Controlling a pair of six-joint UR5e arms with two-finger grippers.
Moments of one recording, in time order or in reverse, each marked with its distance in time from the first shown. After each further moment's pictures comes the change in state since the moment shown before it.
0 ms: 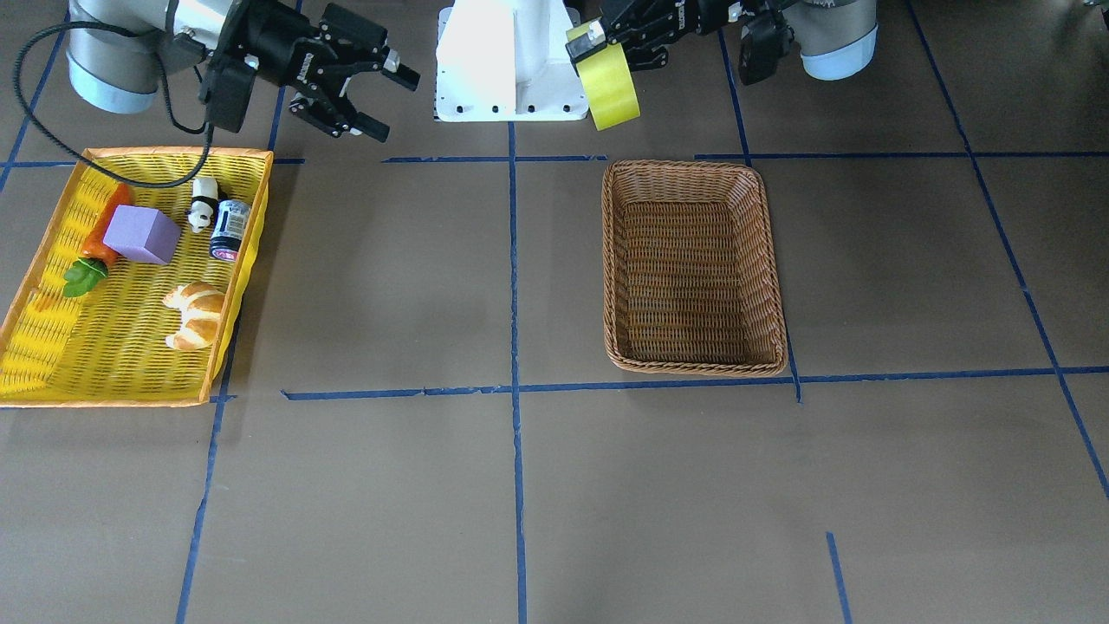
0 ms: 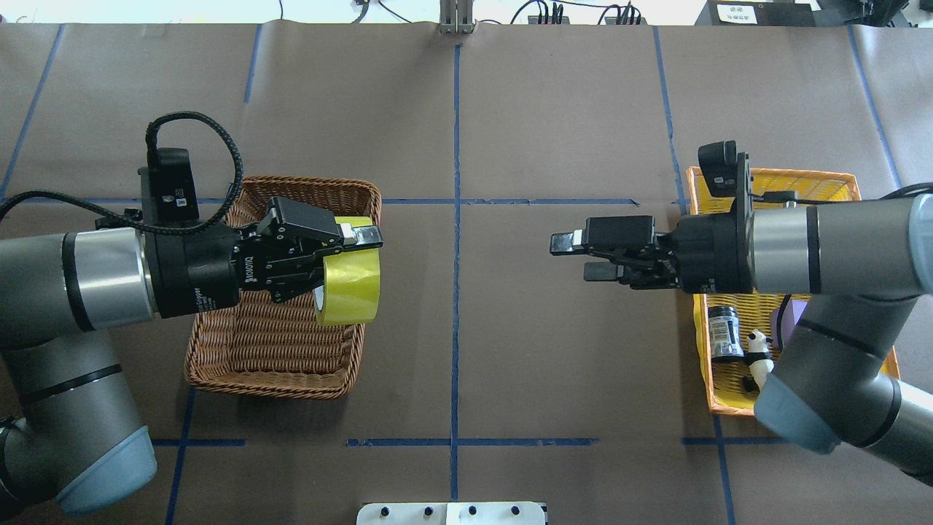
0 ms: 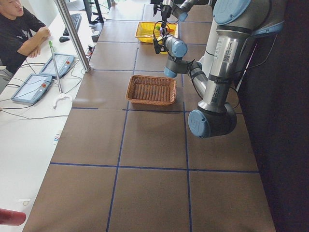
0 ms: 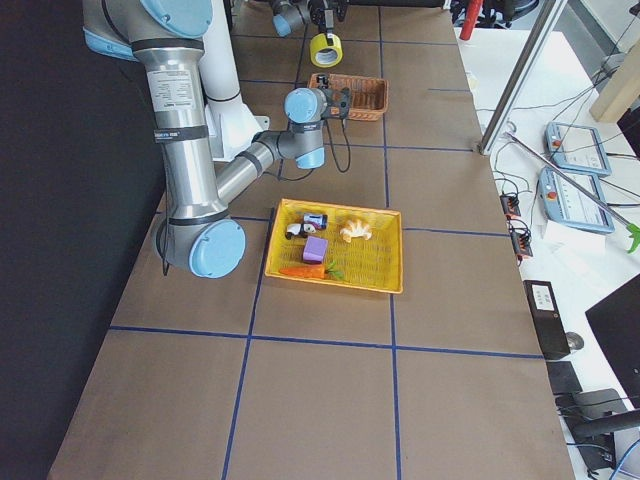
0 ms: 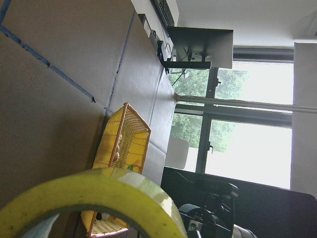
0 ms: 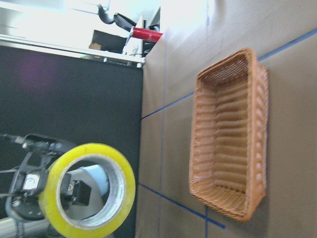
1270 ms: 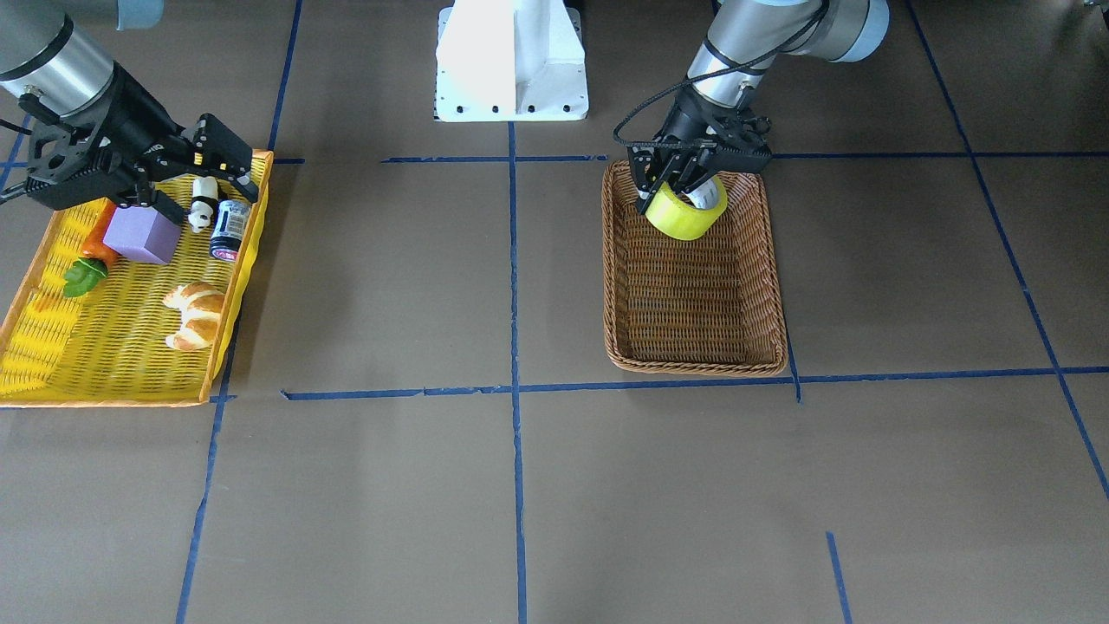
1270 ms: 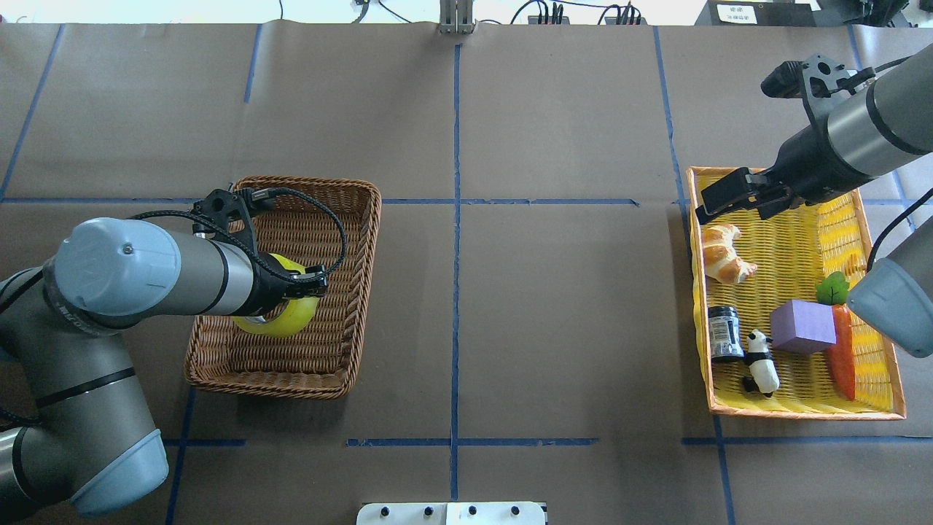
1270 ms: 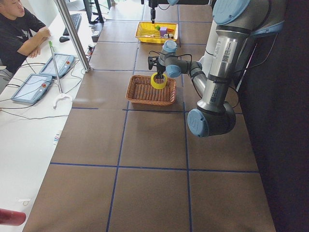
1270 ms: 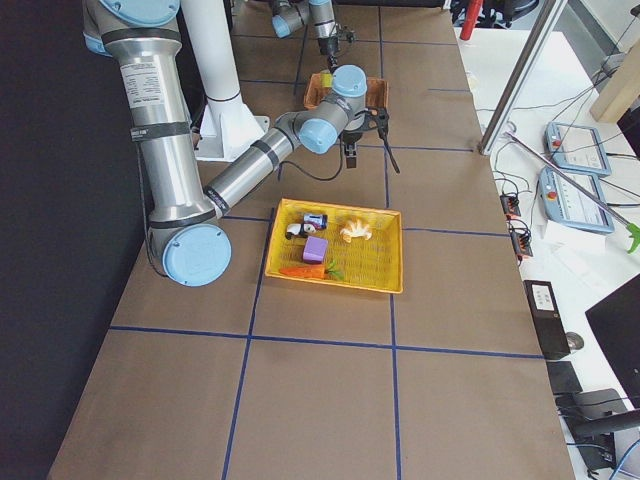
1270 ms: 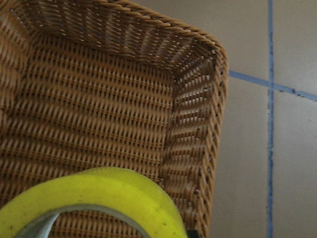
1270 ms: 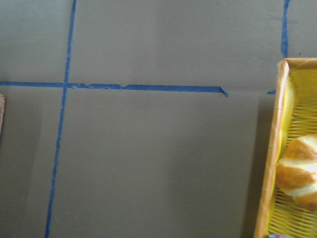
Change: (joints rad) left arm 0.019 -0.022 0.032 0.906 -0.007 0.537; right arm 0.284 0.006 0.111 -1.117 0.208 -0.991
